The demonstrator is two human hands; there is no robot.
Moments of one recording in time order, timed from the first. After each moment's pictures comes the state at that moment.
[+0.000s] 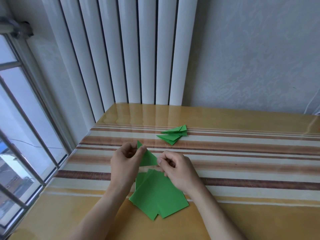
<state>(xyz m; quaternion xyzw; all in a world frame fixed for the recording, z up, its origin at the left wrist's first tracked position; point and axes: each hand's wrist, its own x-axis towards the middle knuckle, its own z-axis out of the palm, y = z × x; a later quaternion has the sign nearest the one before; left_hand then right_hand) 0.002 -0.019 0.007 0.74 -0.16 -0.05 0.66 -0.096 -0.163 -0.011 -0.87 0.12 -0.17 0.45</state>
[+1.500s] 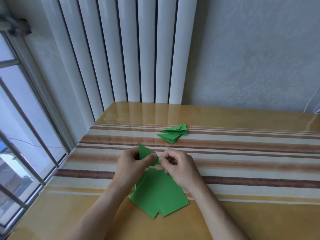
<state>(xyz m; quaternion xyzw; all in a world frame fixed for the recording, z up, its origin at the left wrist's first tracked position) -0.001 -0.018 0.010 0.76 -0.22 -0.18 0.59 -0.095 -0.167 -0.015 -0.86 0.15 -0.19 0.45</state>
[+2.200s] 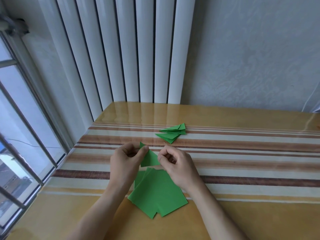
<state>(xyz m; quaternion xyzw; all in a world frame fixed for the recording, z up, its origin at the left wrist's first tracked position) 0.002 -0.021 0.006 0.75 -0.19 -0.05 0.64 -0.096 -0.163 -0.007 -0.85 0.12 -0.22 0.47</state>
